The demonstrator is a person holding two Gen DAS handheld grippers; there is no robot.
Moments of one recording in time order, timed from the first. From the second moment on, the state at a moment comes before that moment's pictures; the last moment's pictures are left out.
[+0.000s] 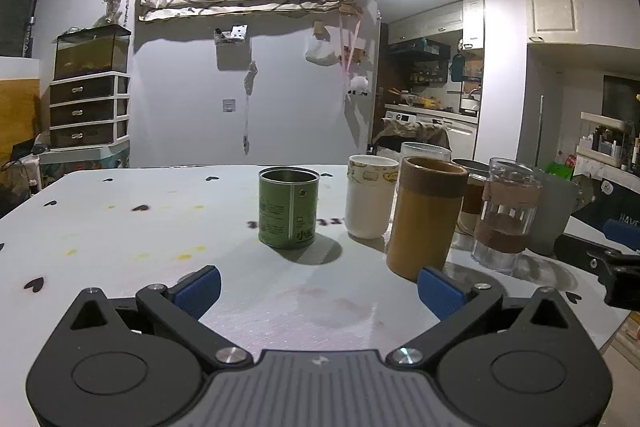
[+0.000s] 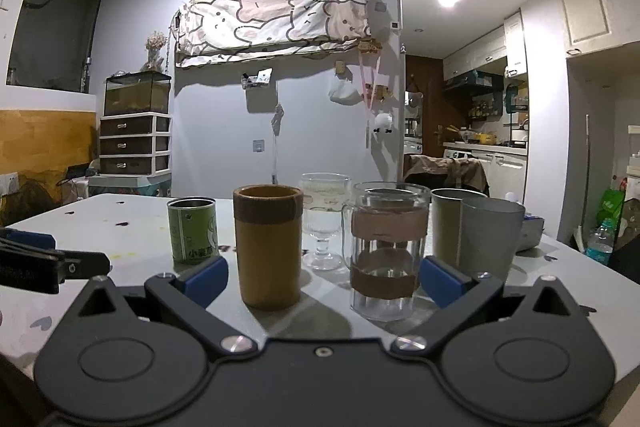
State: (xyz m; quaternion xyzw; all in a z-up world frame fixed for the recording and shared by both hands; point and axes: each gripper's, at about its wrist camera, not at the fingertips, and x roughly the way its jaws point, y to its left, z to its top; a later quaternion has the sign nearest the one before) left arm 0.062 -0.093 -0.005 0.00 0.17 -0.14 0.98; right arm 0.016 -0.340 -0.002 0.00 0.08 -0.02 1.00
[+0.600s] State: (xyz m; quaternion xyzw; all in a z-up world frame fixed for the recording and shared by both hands) left arm 0.057 -0.092 -0.004 0.01 0.16 -0.14 0.98; right arm 0.011 -0.338 -0.004 0.00 0.08 -0.02 1.00
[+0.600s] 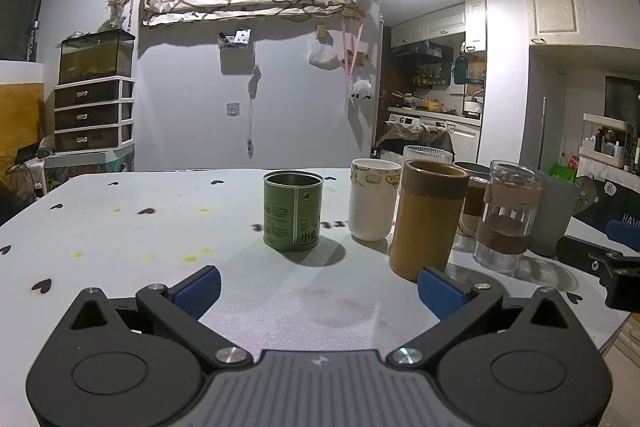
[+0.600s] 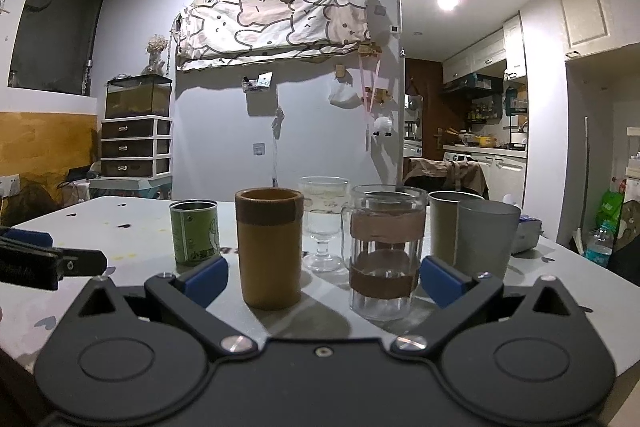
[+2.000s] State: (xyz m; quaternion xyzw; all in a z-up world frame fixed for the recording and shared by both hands) left arm 0.054 -0.090 -0.003 0.01 0.16 -0.14 0.98; right arm 0.010 -0.333 -0.005 0.00 0.08 -0.01 1.00
